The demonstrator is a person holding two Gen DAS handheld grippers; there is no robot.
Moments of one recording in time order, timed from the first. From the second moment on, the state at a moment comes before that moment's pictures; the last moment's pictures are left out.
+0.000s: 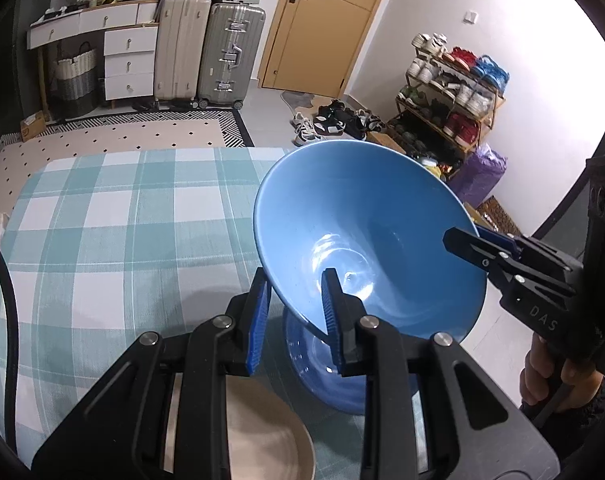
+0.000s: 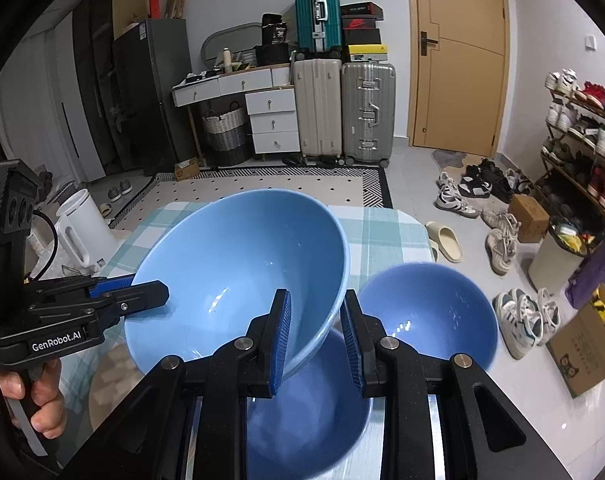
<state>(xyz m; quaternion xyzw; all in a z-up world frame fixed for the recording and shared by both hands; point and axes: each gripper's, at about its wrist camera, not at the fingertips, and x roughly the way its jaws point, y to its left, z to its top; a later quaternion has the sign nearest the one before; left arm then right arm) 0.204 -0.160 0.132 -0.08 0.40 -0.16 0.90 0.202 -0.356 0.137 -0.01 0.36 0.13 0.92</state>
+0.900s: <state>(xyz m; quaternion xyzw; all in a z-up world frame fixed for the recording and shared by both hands) 0.200 -0.190 0.065 -0.01 0.43 -0.15 0.89 0.162 -0.361 0.082 -0.01 0.39 0.09 0.92</state>
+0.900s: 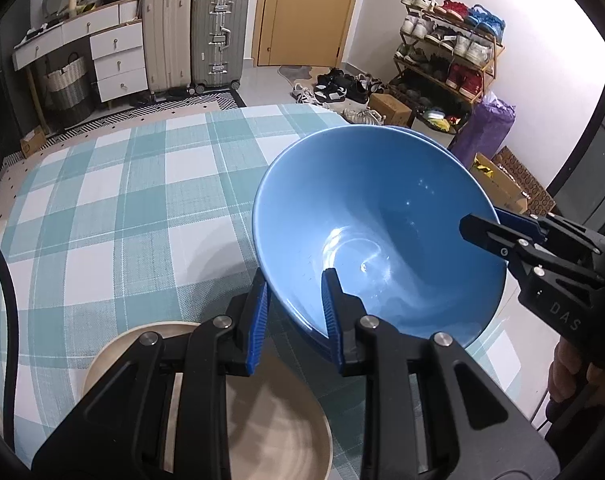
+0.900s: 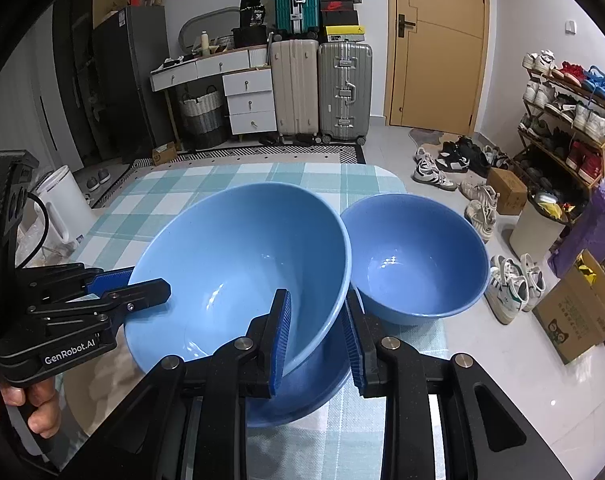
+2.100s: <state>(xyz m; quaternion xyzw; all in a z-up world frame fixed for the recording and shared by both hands) 0.206 -0.203 0.035 0.05 0.46 -0.15 0.88 0.148 -0.362 0.041 -0.04 0.41 0.06 0.91</state>
